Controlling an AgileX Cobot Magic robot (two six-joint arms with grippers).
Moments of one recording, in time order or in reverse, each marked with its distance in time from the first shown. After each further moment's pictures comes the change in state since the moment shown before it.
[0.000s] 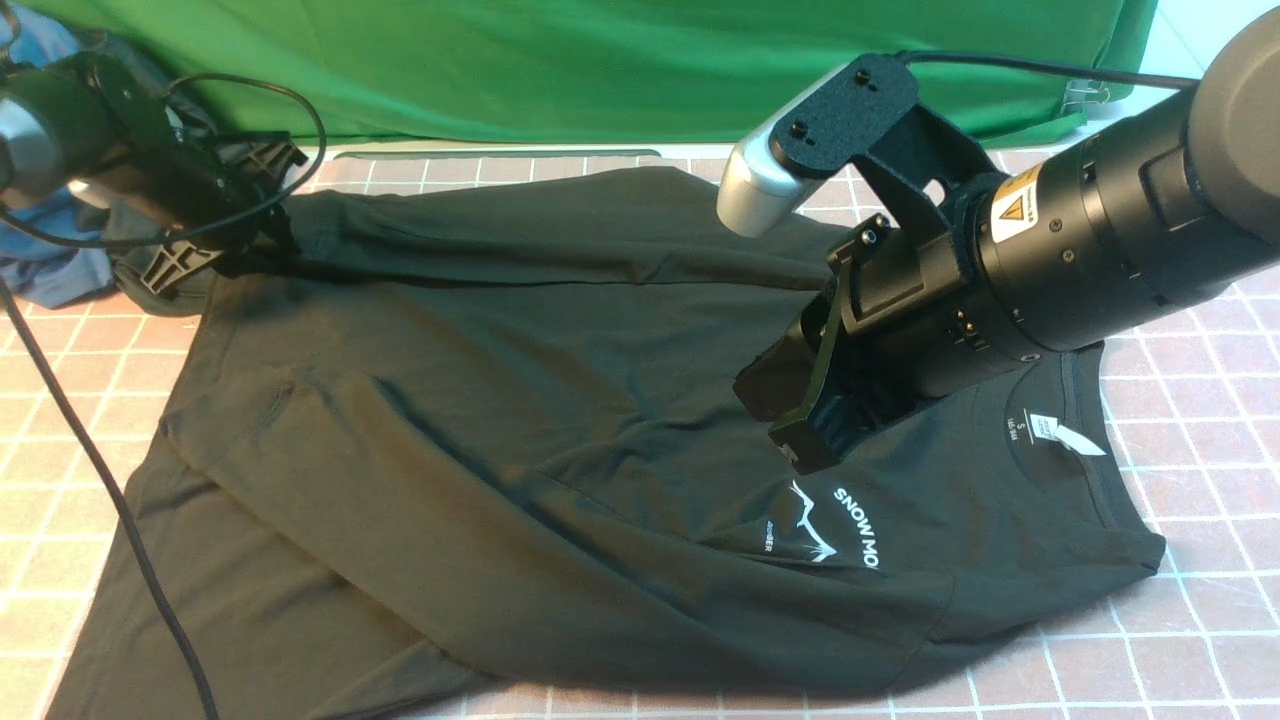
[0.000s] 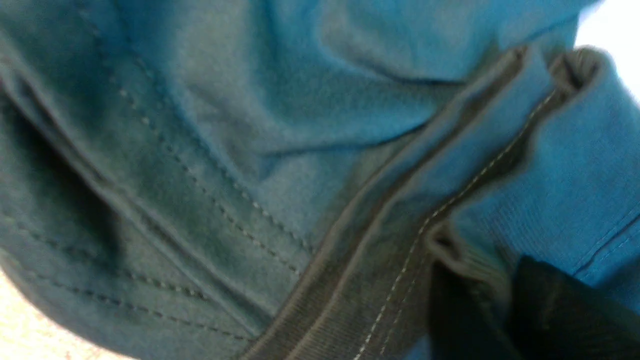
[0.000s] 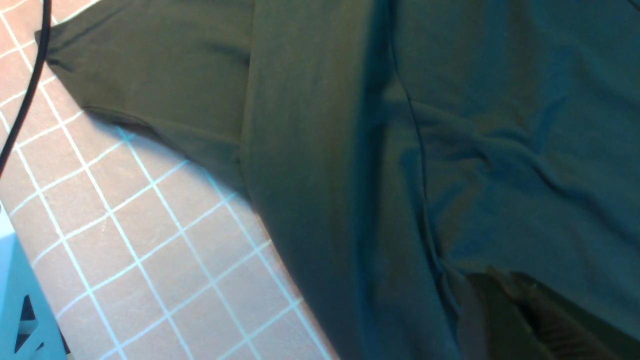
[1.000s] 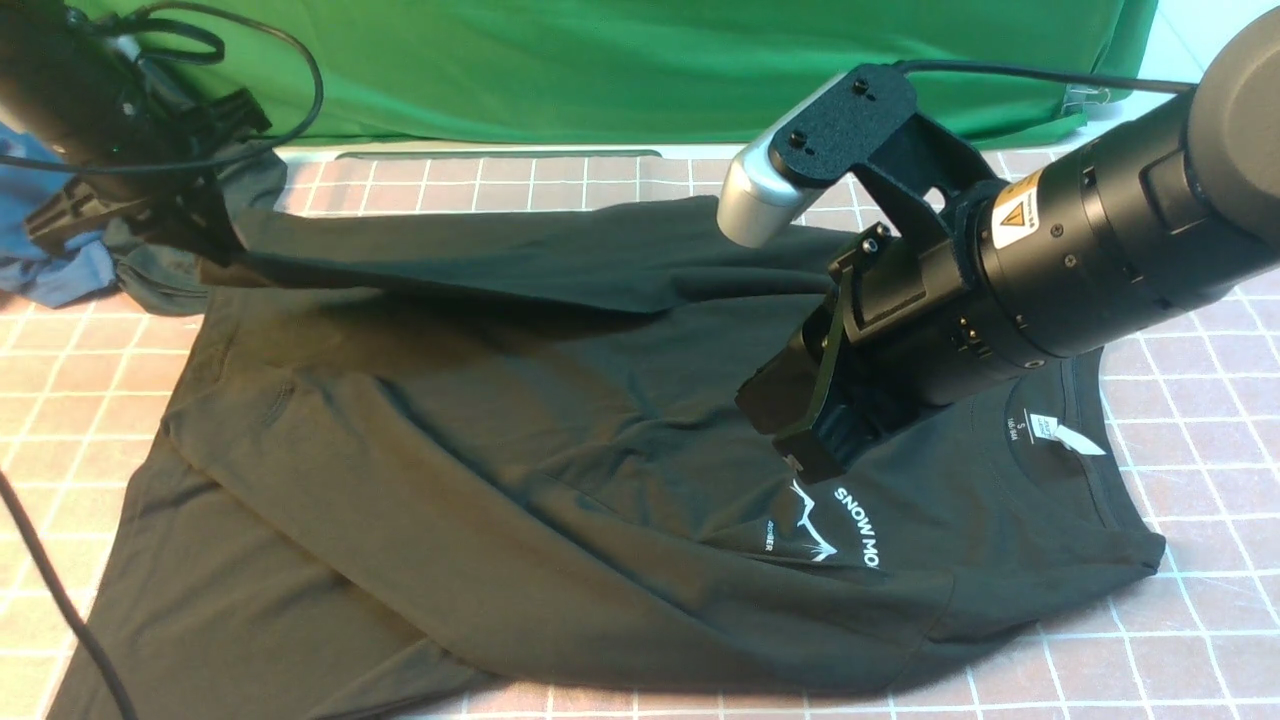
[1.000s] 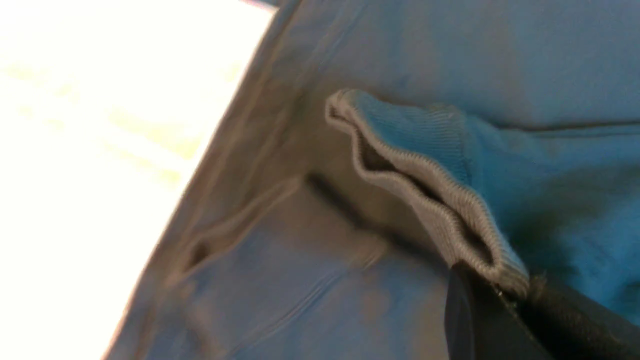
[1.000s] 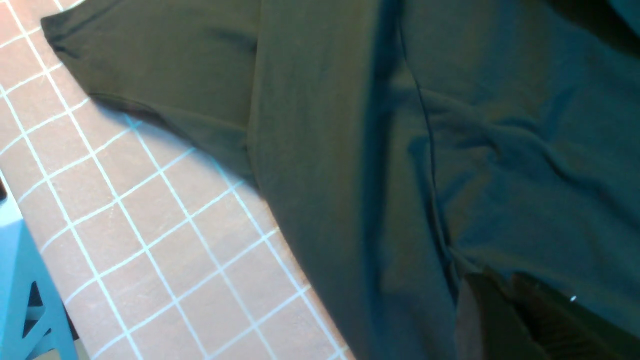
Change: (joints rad) right arm 0.000 0.000 0.000 0.000 0.026 0.000; left arm -0.027 -0.339 0.117 0.123 0.481 0.111
